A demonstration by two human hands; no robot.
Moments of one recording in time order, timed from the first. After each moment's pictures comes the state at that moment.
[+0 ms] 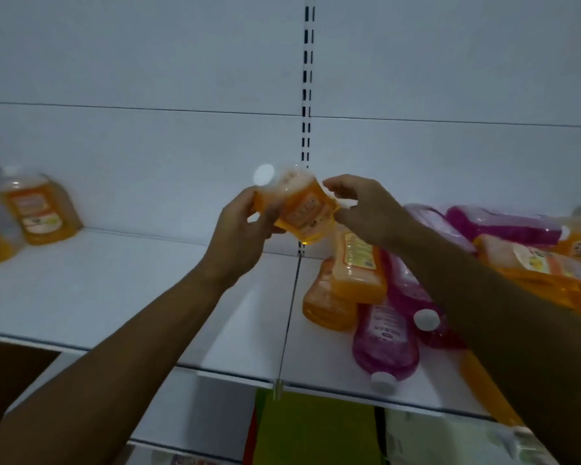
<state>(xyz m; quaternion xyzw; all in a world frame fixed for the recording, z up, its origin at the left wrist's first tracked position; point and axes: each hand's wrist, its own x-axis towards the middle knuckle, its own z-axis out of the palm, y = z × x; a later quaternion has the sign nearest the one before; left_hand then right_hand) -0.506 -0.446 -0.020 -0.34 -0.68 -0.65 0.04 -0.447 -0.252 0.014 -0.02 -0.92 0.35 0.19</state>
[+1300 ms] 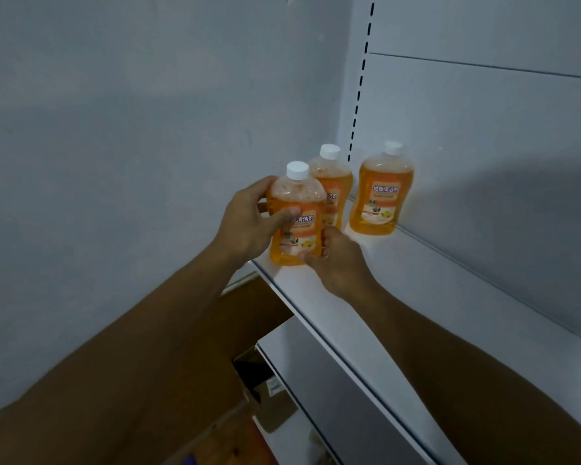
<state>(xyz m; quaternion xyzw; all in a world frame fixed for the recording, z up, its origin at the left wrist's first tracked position) -0.706 -0.925 -0.067 -0.01 -0.84 -0.49 0.21 -0.750 -0.768 -0.122 0.17 -0.88 0.44 -0.05</state>
